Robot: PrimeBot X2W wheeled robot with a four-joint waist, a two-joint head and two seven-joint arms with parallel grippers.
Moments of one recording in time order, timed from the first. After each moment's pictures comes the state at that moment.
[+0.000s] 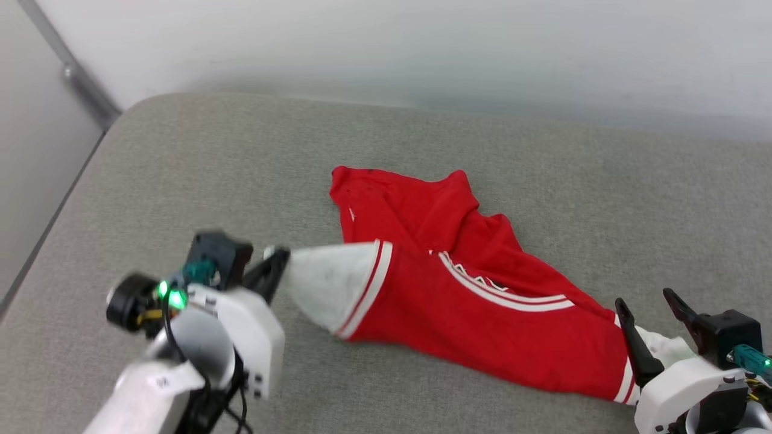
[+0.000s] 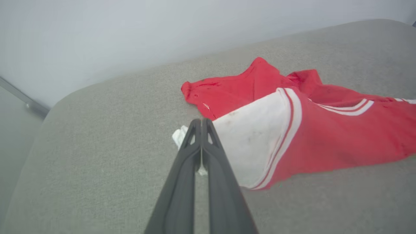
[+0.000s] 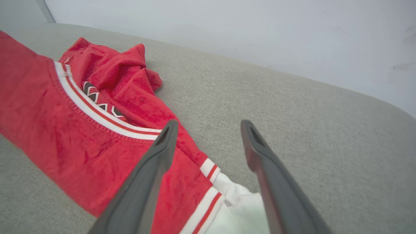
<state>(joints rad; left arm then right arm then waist) -0.28 0.47 -0.41 -0.14 -0.43 0.04 0.39 0.03 -0.18 -0.02 -0.02 0.08 0.13 0.11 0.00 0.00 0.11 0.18</state>
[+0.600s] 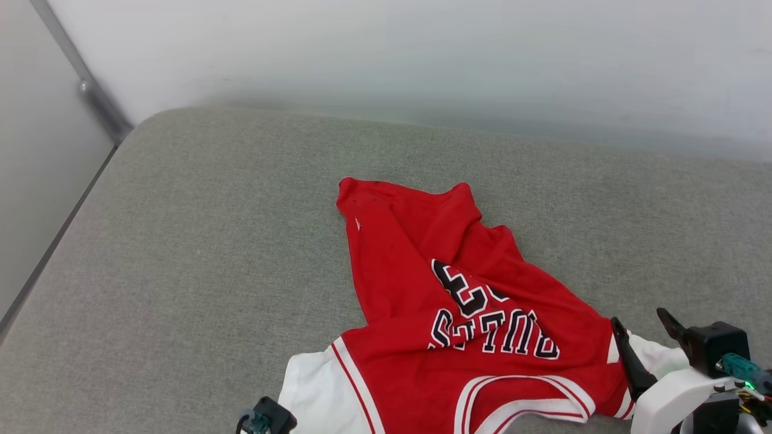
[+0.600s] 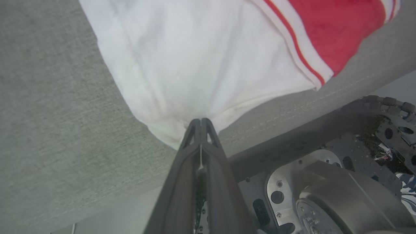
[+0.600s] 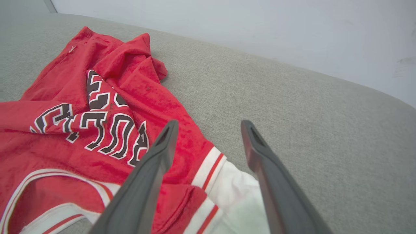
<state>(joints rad) 0.01 0.52 -0.60 0.04 -0.49 -0.08 0.50 0.04 -0.18 -0.02 0.03 0.08 0.13 0.12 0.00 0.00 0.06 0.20</state>
